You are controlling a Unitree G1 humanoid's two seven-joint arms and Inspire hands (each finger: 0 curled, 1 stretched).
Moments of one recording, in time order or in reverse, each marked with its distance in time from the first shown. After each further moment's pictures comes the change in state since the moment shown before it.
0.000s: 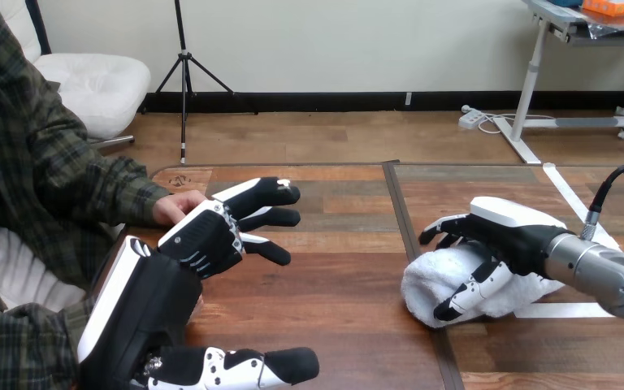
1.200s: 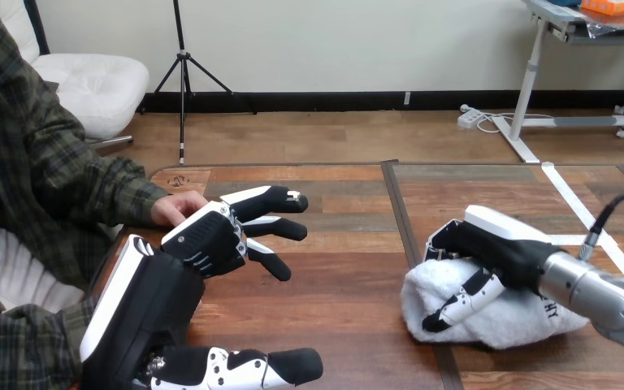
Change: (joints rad) left arm -0.001 -0.005 0.000 -0.009 0.008 0.006 -0.004; right arm 0.078 0.026 -0.062 0.000 0.120 -0.105 -0.003
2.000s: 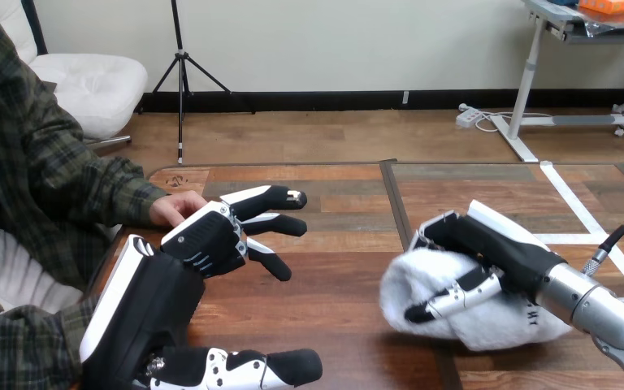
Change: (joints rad) left arm 0.000 -0.001 0.000 0.000 0.000 -0.006 -0.003; right arm 0.080 0.042 -0.131 -0.001 0.221 -0.152 0.122
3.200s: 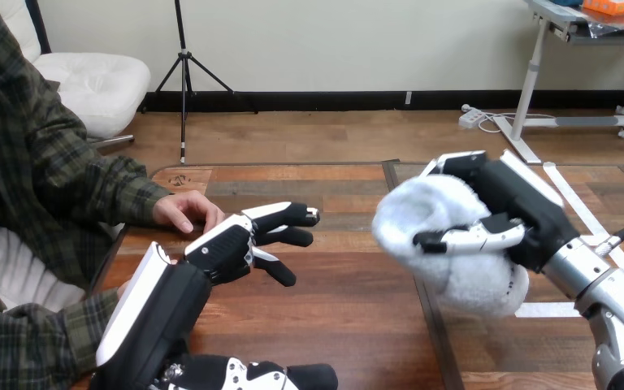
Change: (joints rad) left arm 0.000 0.004 0.026 0.011 0.144 -0.003 0.018; right arm 0.010 0.120 -0.315 -0.102 0.503 0.106 0.496
